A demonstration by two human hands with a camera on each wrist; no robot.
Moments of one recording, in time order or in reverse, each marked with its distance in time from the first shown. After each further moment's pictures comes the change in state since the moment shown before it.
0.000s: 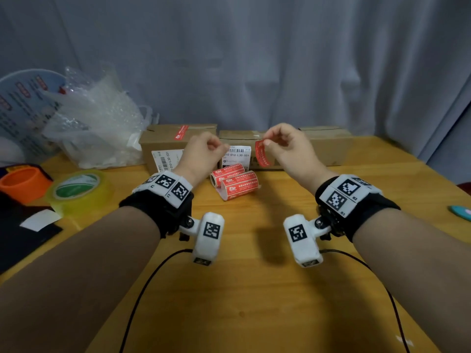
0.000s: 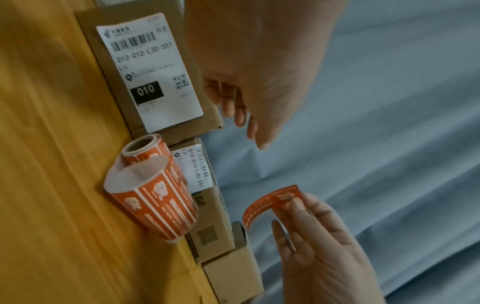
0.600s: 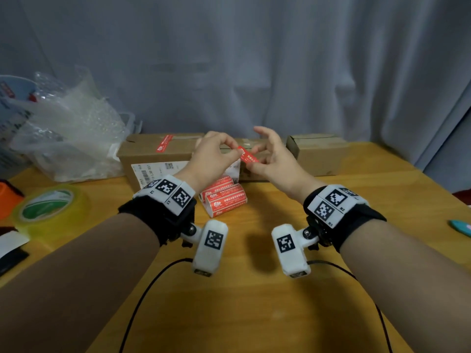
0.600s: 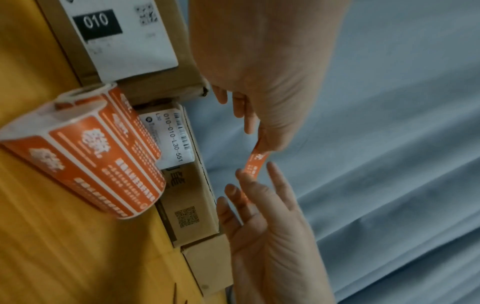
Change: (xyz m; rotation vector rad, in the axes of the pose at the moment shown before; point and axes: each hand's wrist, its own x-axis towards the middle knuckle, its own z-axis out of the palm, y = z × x) left_hand 0.028 0.028 0.033 -0.041 -0.078 0.105; right_hand 0.023 0.026 0.001 0.166 -0.204 0.152
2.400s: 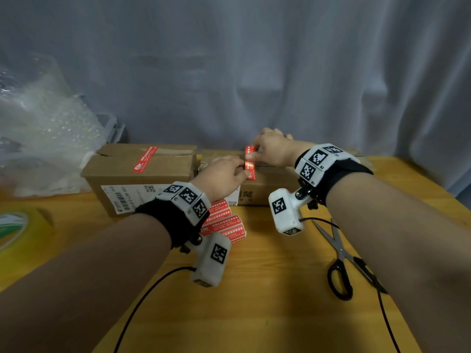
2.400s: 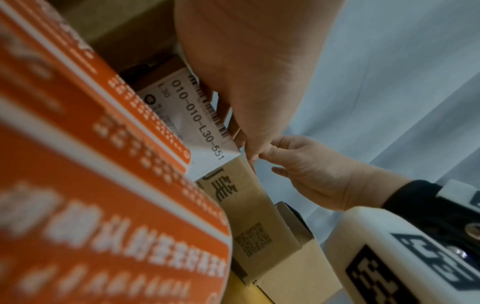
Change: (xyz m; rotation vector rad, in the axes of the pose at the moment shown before) left_hand 0.085 -0.050 0.049 0.478 -0.350 -0.037; right_hand 0.144 0.023 -0.032 -1.131 -0.342 0.172
